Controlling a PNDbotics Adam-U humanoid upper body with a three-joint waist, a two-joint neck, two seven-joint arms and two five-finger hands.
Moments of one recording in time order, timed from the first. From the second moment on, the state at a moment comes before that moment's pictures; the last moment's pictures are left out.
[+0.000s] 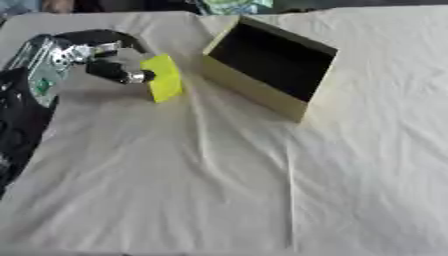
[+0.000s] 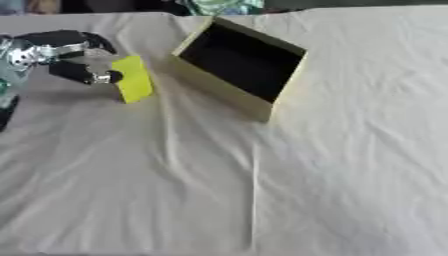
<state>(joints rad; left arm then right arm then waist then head) -1.05 0.46 -0.16 -0.91 -0.90 -0.28 -0.54 -0.48 -0.64 -0.01 -1.98 -0.04 -0.02 -0.41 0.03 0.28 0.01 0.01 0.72</state>
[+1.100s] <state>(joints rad) -1.04 0.39 -0.19 -0.85 -0.93 -0.23 -0.51 -0.48 -0.63 0.00 -1.98 -0.05 -0.02 -0.41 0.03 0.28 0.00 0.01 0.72</state>
